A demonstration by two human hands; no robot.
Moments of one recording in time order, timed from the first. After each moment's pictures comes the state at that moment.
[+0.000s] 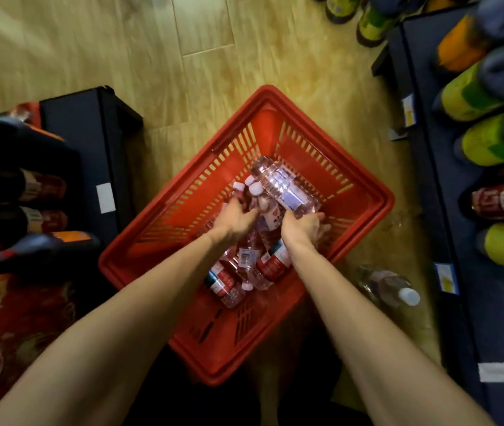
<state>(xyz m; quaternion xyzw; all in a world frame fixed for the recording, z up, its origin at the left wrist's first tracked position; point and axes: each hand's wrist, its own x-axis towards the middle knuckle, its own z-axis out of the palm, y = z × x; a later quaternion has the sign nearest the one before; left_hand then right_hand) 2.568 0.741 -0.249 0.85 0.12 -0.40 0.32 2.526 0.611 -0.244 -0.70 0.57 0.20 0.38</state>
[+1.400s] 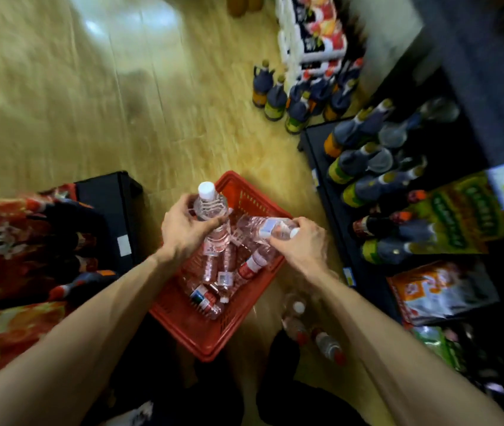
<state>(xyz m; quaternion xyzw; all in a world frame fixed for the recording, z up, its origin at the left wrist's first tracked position) 2.586 0.757 0.033 0.90 0.09 -0.16 0.40 2.504 0.531 0.034 -0.88 0.33 0.13 0.31</state>
